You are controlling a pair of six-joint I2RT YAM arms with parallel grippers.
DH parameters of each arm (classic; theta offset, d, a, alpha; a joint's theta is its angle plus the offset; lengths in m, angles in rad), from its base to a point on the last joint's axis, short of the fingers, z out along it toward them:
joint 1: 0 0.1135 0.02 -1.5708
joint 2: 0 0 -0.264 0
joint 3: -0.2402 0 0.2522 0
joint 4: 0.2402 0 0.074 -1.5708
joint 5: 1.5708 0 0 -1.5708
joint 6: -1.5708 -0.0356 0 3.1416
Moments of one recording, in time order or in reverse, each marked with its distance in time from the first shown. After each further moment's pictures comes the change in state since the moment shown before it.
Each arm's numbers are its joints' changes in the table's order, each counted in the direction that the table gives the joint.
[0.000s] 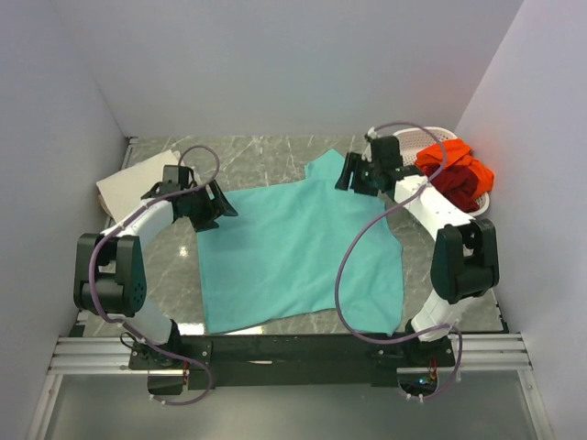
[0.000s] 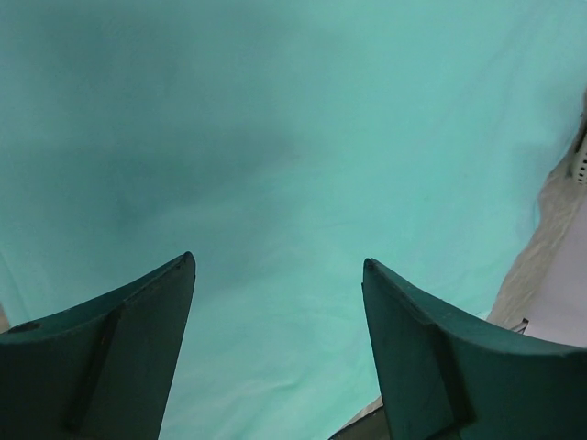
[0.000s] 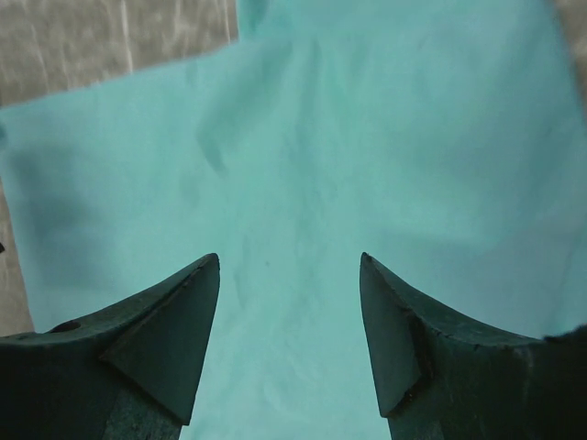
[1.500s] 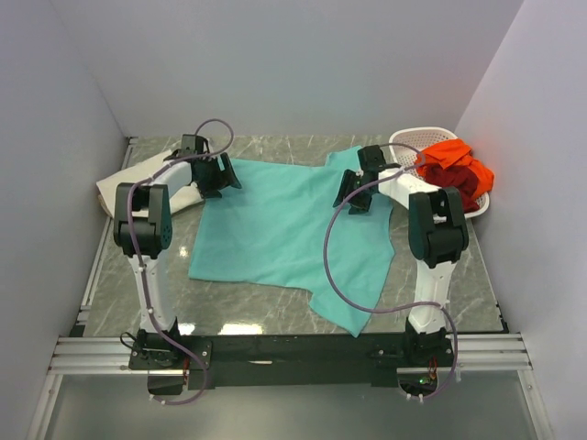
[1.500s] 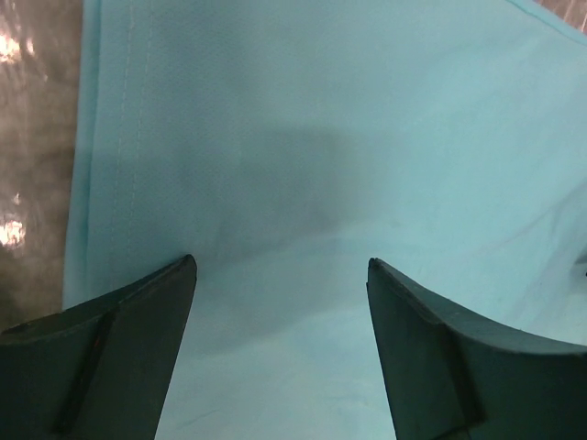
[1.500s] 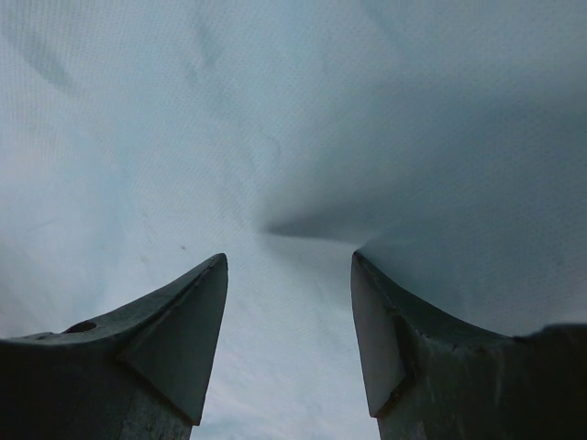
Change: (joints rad) left arm -0.002 0.551 -0.550 0.039 -0.099 -0.142; right arm -0.027 0.348 -0.095 0.103 -0.019 -0.153
